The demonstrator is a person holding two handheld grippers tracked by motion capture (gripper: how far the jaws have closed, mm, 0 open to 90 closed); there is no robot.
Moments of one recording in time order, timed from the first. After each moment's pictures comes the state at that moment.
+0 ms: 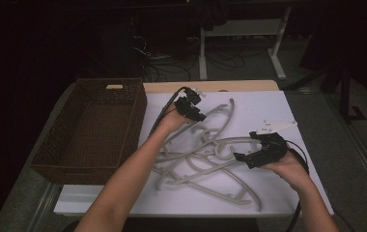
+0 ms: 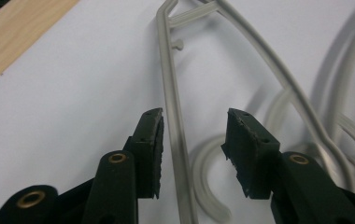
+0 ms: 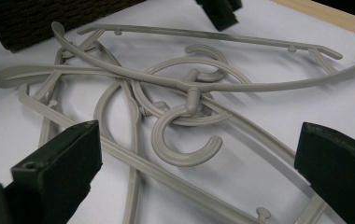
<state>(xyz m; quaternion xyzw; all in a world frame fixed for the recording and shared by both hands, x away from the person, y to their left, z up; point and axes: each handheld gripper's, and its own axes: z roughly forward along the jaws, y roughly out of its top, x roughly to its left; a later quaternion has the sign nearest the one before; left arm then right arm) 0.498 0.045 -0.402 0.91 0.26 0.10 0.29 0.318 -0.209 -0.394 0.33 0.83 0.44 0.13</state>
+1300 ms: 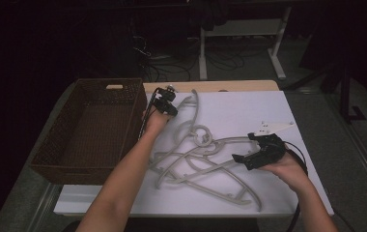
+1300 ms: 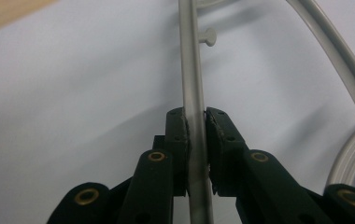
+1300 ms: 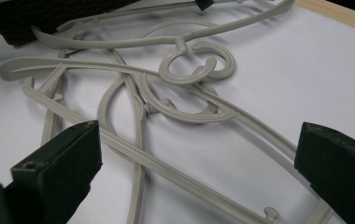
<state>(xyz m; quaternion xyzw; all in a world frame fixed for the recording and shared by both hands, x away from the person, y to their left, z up) 0.529 0.123 -0.431 0.85 0.45 0.13 0.23 0.317 -0.205 -0.396 0.32 0.83 0.43 0.13</state>
